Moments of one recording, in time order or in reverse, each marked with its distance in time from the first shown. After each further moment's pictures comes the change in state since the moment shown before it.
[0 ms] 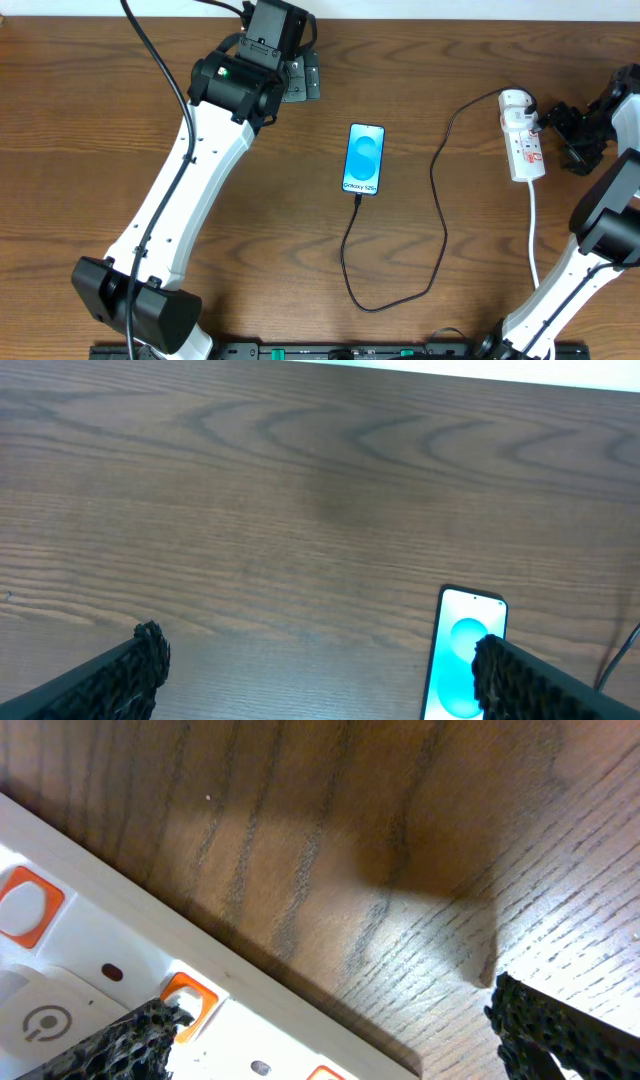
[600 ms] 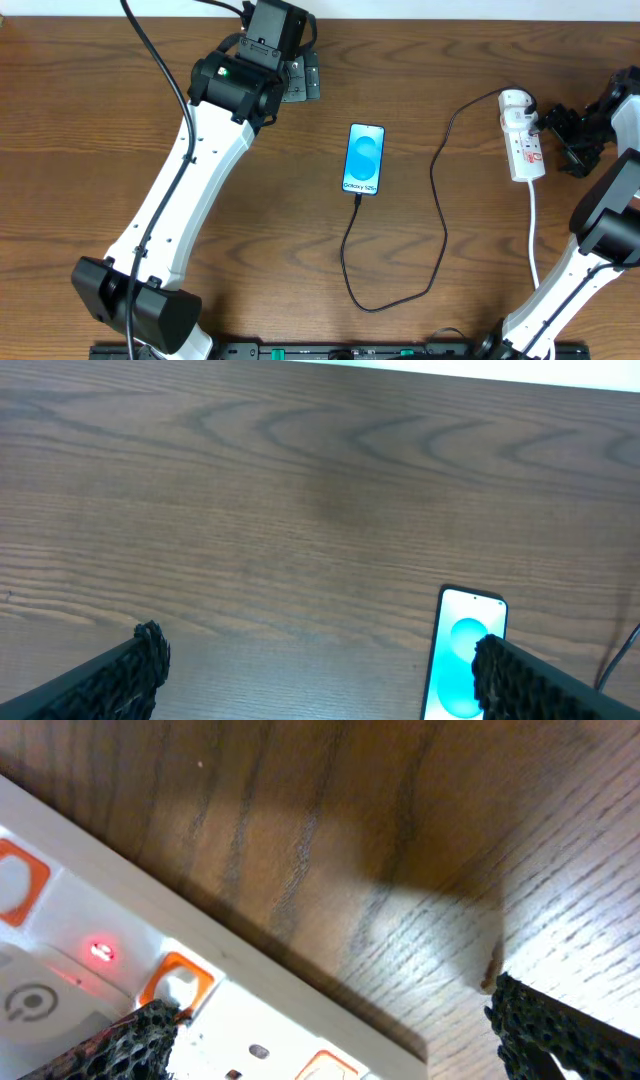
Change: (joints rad) left arm 0.000 0.000 0.000 0.000 0.000 0.000; right arm 0.000 0.000 -0.011 -0.024 -0.024 0.001
